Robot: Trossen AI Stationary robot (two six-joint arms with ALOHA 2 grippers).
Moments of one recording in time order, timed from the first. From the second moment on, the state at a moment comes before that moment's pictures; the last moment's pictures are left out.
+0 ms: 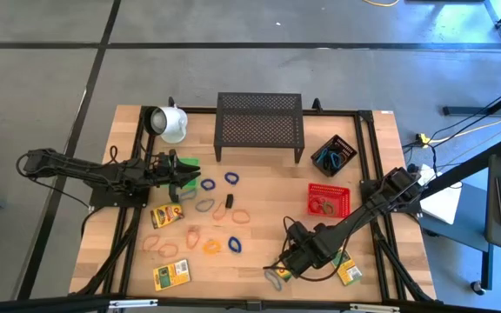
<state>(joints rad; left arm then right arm) -0.07 0.40 0.01 0.38 -0.29 -0.31 0.67 1.97 1.23 -0.79 0.15 1.57</state>
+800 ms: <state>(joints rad) -0.07 0.40 0.01 0.38 -0.29 -0.31 0.67 1.95 1.23 -0.77 0.20 1.56</state>
